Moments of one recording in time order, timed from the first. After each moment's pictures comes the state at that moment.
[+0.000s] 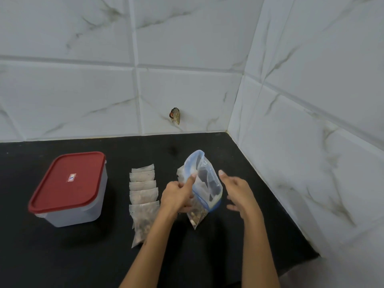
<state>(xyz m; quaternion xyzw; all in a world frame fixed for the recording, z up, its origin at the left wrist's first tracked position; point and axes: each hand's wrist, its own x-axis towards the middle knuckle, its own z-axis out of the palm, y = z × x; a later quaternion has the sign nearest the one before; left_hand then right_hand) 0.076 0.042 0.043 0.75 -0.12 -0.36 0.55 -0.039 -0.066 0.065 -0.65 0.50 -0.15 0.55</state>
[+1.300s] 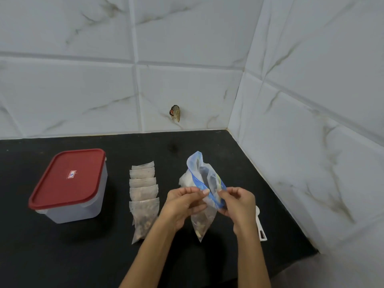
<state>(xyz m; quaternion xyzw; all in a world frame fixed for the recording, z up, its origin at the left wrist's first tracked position) 0.055 0.058 0.042 0.53 -0.09 -0.50 0.68 -0.055 -0.026 0.057 -0.55 0.51 -0.29 0.60</state>
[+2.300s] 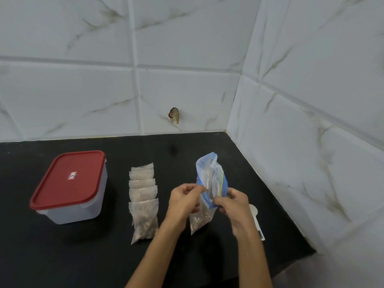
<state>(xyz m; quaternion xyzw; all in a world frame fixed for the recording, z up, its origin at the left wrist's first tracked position) 0.039 0.050 0.050 0.70 -0.13 -0.35 0.61 -0.059 -0.023 0.062 -0.59 0.46 -0.23 0.62</state>
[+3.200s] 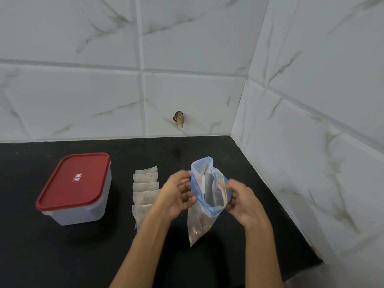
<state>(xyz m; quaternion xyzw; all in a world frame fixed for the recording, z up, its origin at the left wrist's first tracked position) 0.078 0.056 0.070 0.53 -0.01 -0.50 0.68 -0.049 -0.055 0.072 -0.50 0.43 -0.19 0.72</state>
